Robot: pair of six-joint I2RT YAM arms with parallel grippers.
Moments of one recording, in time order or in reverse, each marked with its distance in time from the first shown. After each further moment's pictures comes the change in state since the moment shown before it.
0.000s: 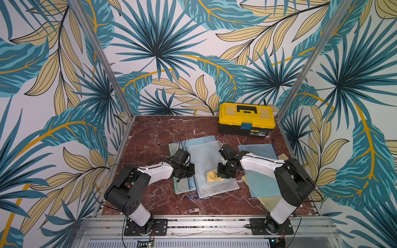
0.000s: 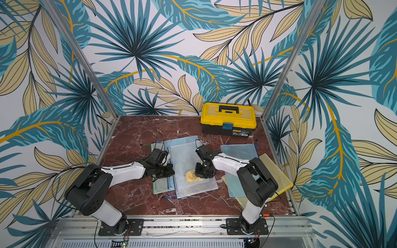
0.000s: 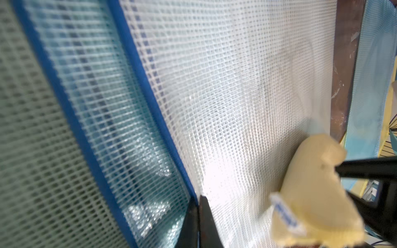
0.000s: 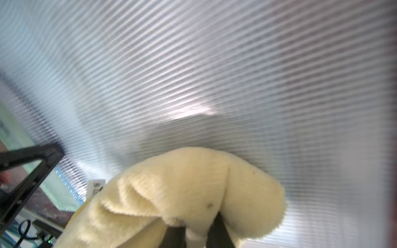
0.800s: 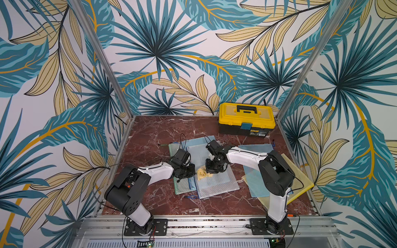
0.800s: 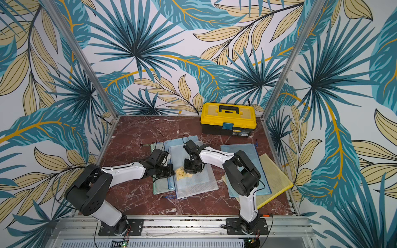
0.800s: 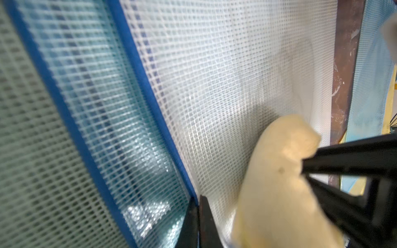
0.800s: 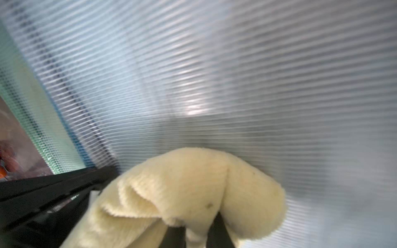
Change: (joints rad) left arm -0.013 0.000 0.000 0.000 0.001 0.000; right arm 0.073 0.211 0.262 -0.046 -0.047 -0.043
